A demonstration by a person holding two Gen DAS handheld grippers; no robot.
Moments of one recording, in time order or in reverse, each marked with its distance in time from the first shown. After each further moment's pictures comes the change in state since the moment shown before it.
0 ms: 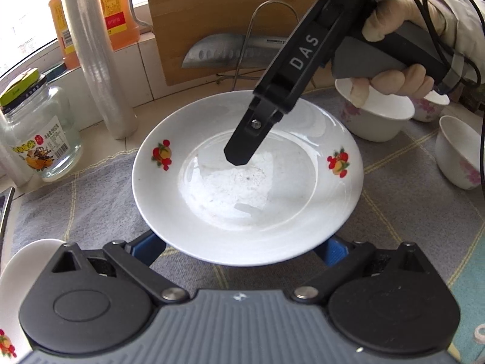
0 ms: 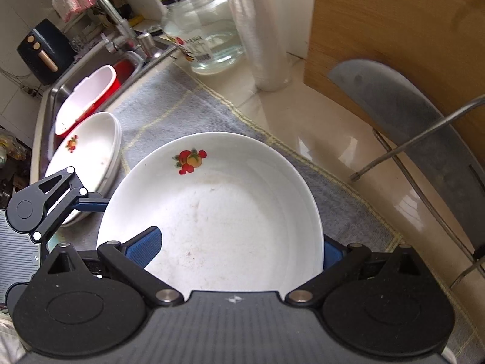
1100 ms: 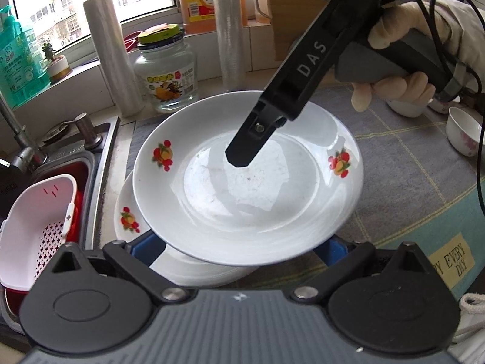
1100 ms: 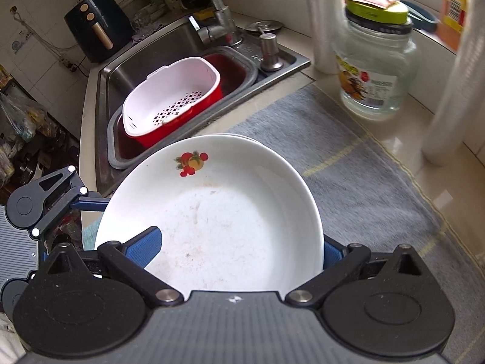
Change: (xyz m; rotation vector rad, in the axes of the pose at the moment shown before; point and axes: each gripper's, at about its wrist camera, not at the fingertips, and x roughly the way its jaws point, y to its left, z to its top) left arm -0.123 0.099 -0.101 -0.123 0.024 0.114; right arm 0.052 0.184 0.058 -0.150 0.013 0.080
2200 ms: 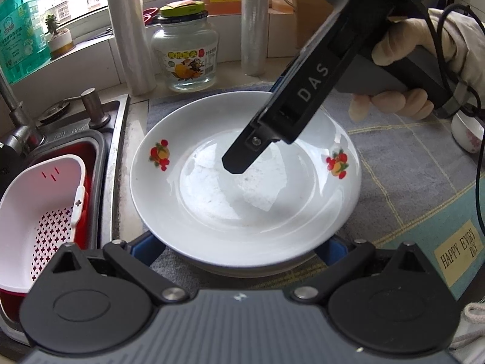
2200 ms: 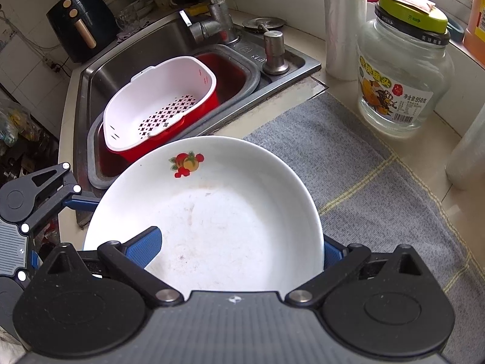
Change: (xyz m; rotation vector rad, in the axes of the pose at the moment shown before) left arm 0.015 0.054 -0.010 -0.020 0.035 -0.079; right arm 0.048 0.017 0.028 0.010 0.004 -0.060
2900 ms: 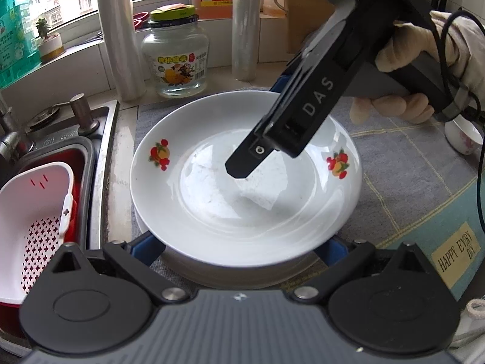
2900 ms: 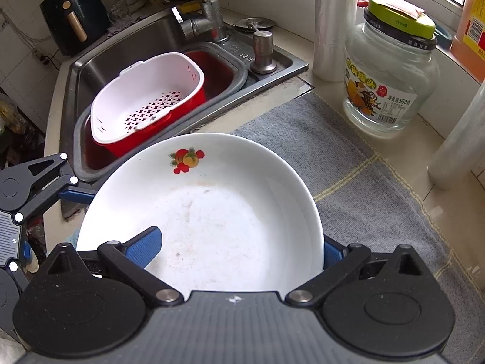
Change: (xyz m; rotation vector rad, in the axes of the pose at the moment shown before) left arm 0.010 0.002 -0.002 0.015 -0.035 -0.031; right arm -0.003 0.001 -0.006 -0.026 -0.001 -0.081
